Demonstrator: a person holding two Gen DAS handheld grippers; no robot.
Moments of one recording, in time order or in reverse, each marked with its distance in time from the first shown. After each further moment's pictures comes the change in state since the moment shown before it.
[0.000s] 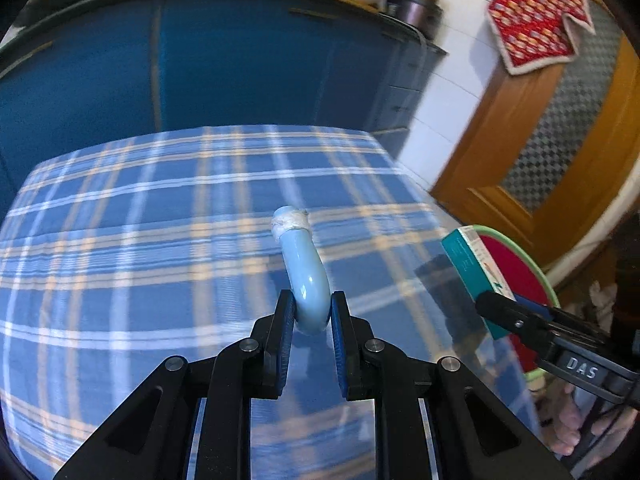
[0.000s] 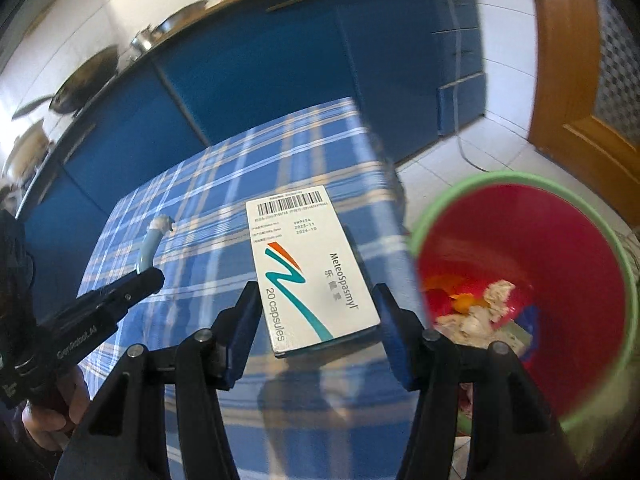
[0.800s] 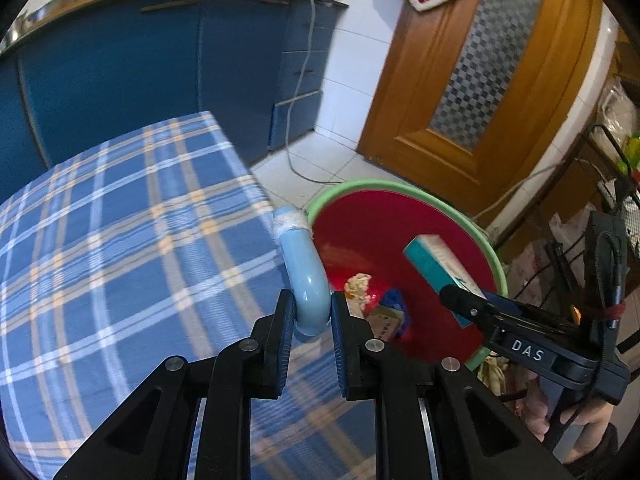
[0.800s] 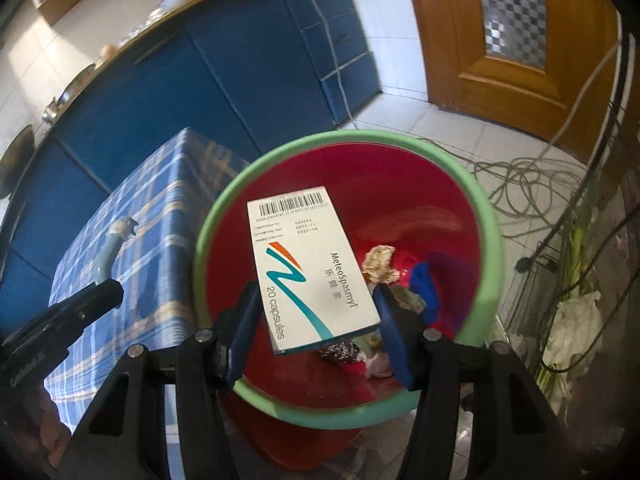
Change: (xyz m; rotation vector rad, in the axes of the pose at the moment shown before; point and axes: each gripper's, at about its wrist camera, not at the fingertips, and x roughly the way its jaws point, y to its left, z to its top) left arm 0.040 -0.146 -0.007 0.234 0.100 -0.151; right arm -0.043 -0.145 -0.035 0.278 -0.038 -0.188
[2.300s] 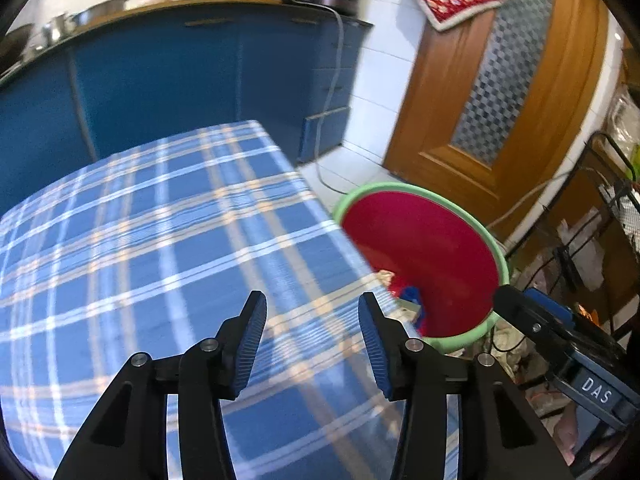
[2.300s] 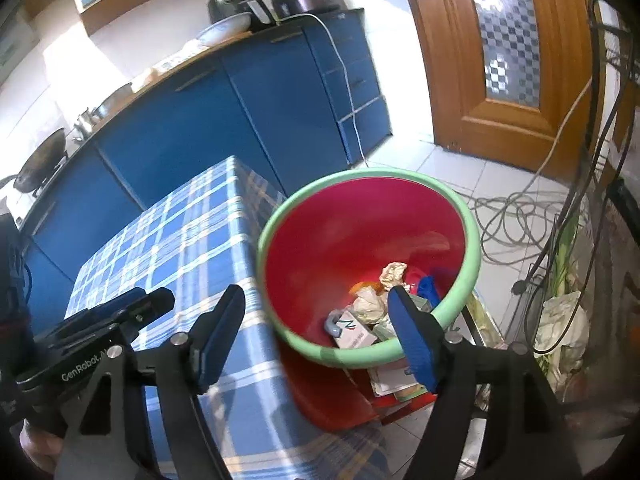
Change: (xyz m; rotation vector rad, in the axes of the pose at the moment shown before) left arm -0.066 0.019 -0.039 -0.062 -0.078 0.113; right arm -0.083 0.049 -0.043 -0.065 -0.168 0.024
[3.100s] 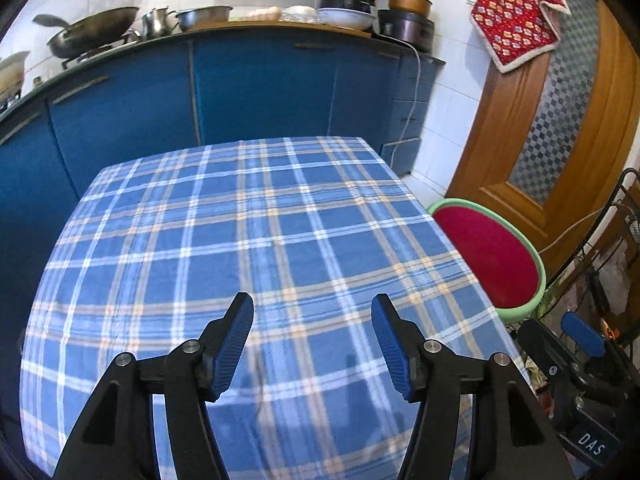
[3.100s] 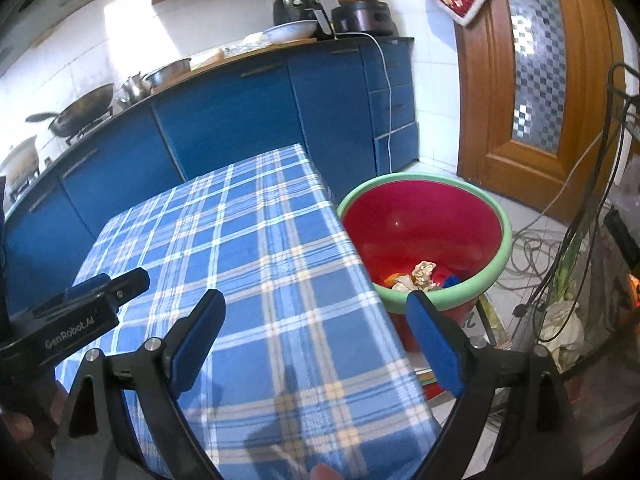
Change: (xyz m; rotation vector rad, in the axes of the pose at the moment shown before) left arm -0.090 0.067 -0.061 -0.131 -0.095 0.196; right arm -0.051 0.085 -0.063 -0.179 -0.060 0.010
